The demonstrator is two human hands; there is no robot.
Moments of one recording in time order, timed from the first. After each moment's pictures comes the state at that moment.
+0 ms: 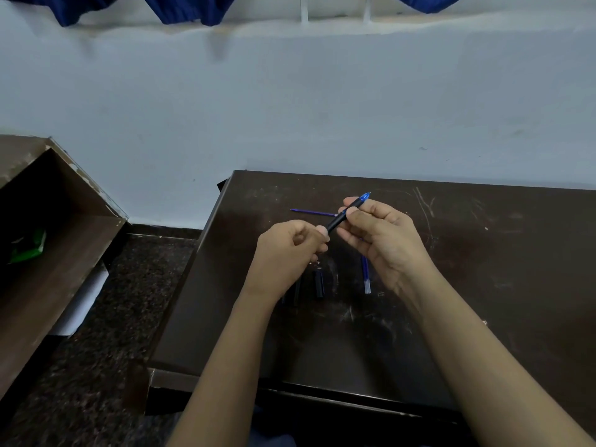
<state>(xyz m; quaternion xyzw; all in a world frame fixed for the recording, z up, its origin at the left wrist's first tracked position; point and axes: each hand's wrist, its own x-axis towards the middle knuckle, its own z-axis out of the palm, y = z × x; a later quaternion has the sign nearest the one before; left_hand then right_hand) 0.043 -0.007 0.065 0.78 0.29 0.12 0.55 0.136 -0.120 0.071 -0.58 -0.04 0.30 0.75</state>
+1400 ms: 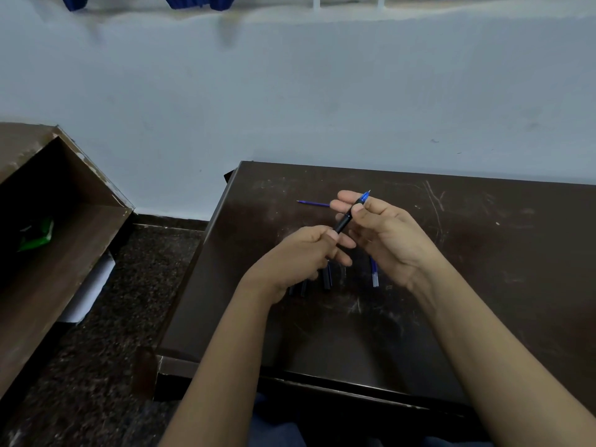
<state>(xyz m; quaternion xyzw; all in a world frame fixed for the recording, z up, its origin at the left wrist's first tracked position) 0.036 -0.006 0.076 0.77 0.24 -0.10 0.59 0.136 -0.119 0.063 -0.57 -0.12 0.37 0.72</state>
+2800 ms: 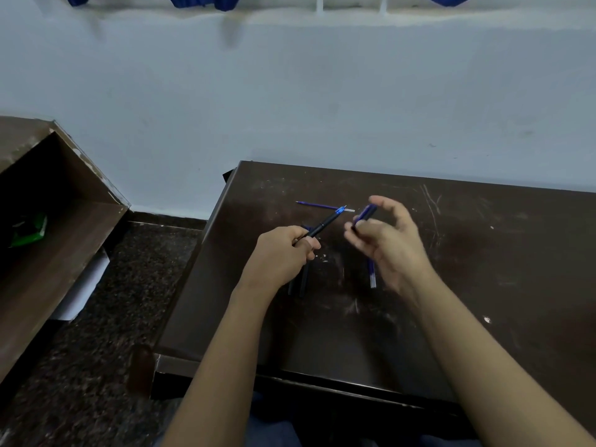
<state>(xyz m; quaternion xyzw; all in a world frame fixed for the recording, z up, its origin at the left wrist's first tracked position) 0.031 0.008 0.063 0.82 0.33 0.01 0.46 0.138 -0.115 0.039 -0.57 0.00 0.27 0.77</state>
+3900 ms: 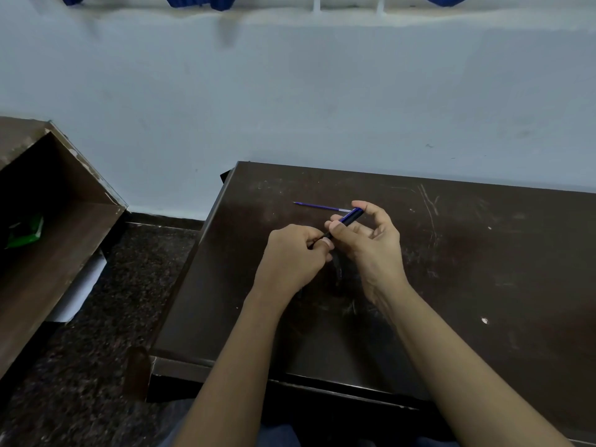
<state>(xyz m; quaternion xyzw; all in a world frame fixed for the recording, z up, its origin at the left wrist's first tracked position) 0.039 -0.008 0.064 0.86 0.28 0.05 0.43 0.113 -0.105 0.044 -0.56 -0.05 0.26 0.79</state>
